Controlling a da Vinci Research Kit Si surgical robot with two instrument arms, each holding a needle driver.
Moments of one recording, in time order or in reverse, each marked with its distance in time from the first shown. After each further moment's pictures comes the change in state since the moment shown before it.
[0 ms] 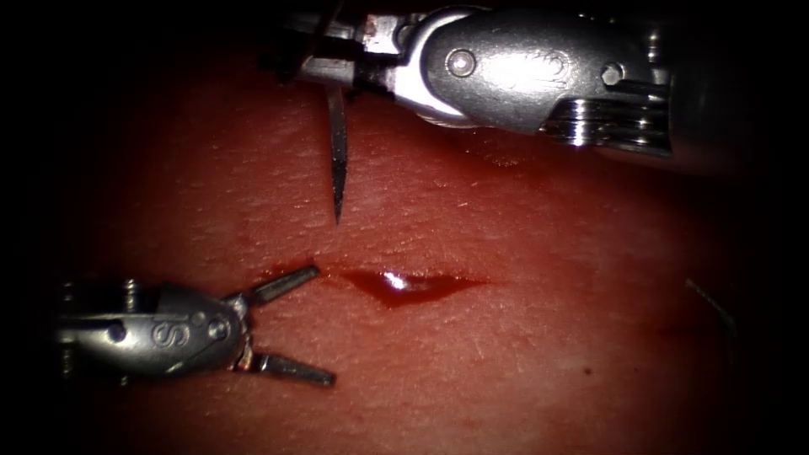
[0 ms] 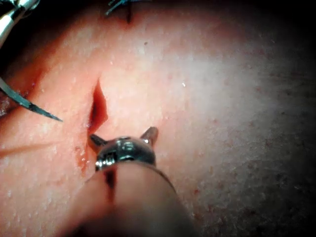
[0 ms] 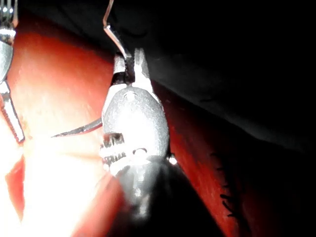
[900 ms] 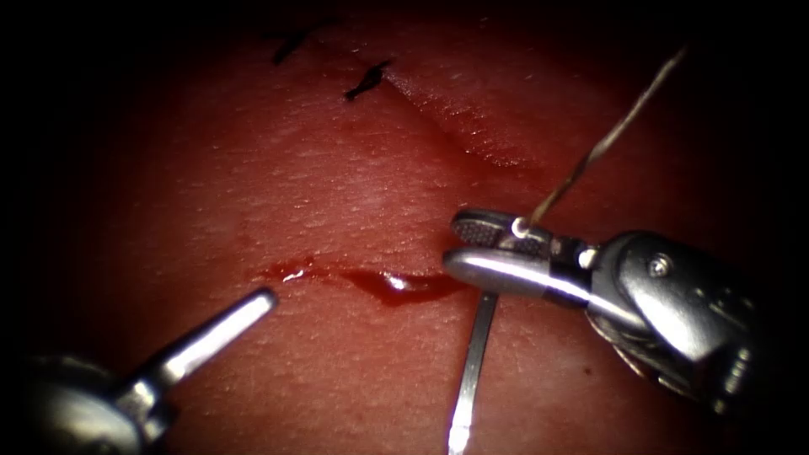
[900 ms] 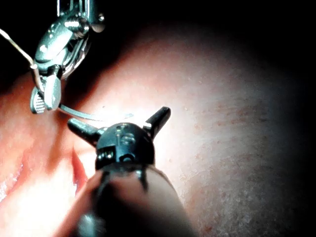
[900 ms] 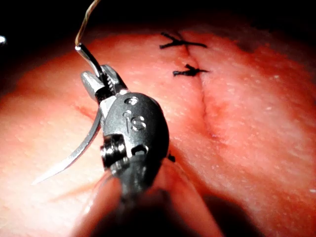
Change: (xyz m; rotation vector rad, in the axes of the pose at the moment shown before) right arm 0.003 -0.007 -0.011 -0.097 -0.053 0.676; left arm -0.013 -0.006 -0.010 0.168 -0.251 0.232
